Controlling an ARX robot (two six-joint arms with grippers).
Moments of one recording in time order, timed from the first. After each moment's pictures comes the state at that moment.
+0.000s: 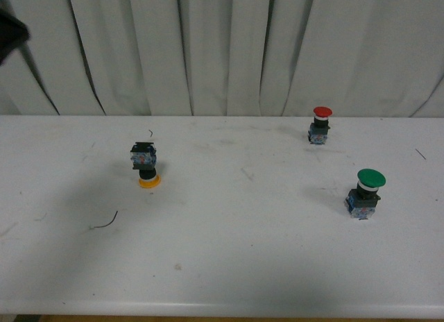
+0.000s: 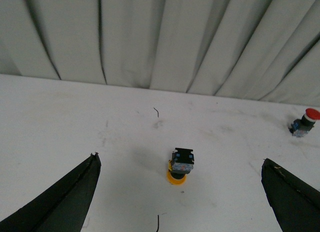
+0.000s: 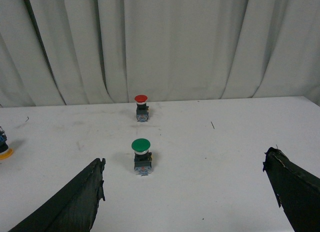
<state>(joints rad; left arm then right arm) -0.09 1.23 0.58 0.43 -0.04 -0.15 0.00 0.00 0.01 0.00 0.00 0.00</state>
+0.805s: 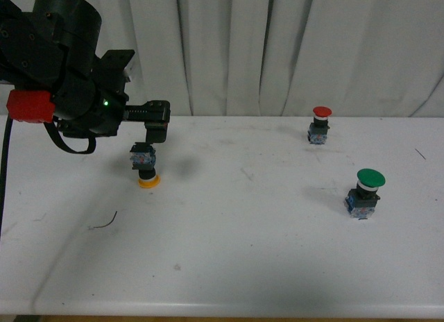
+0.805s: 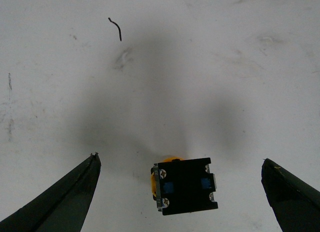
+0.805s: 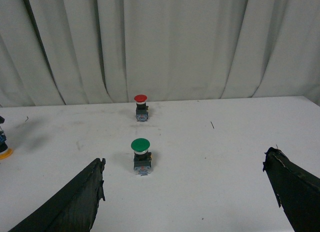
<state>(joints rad) -0.13 2.18 1.42 0.02 0.03 -0.01 0.00 0.00 0.01 0.00 0.00 0.00</state>
